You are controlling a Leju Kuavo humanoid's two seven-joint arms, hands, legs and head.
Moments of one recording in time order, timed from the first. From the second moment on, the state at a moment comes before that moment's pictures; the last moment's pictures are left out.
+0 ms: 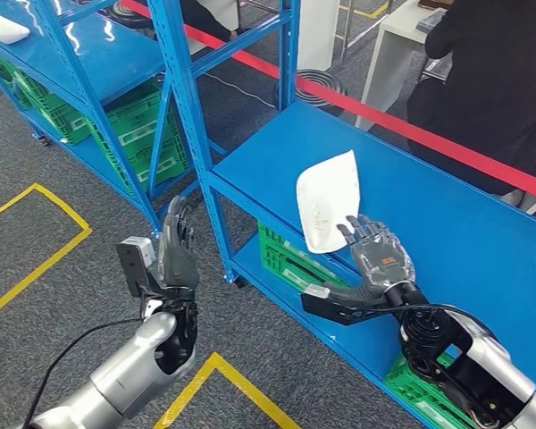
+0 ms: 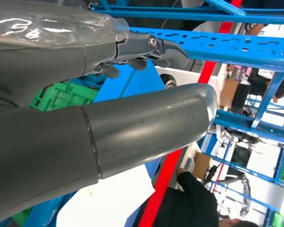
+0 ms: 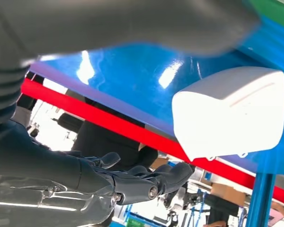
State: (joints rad) left arm -0.22 0.15 -0.56 -1.39 0.59 0.41 -0.53; right arm -0.65 -0.31 1.08 -1.19 1.05 0.04 0.23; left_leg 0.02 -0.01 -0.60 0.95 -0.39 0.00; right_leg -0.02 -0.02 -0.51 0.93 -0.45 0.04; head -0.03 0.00
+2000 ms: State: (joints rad) left arm -0.29 0.09 -0.56 -1.26 0.60 0.29 -0.57; right arm -0.84 -0.19 1.08 -0.75 1.12 -0.05 0.12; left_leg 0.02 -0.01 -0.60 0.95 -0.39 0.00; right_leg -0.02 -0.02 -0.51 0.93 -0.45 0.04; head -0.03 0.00
